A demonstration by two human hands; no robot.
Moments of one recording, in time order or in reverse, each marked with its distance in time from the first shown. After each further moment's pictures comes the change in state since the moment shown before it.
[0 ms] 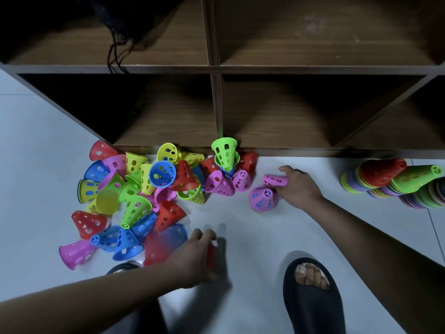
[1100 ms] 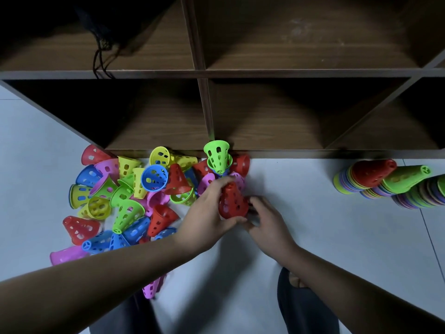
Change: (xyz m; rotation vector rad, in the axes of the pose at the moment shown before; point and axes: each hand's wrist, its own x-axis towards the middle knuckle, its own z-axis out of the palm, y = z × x) left_hand 0.025 0.077 -0.075 -0.338 0.581 0.353; right_hand -0.094 -0.027 0.064 0.525 0.029 -0.341
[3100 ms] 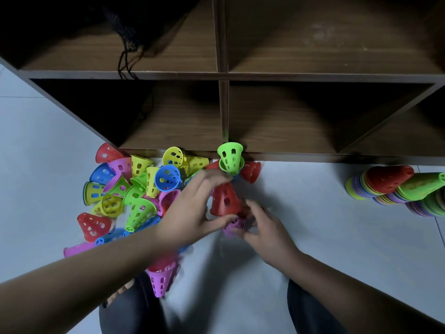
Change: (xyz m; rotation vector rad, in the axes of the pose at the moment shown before) left_hand -0.004 -0.017 -0.062 0.168 0.062 0.371; right_hand -0.006 -0.036 0.013 -0.113 -0.145 0.027
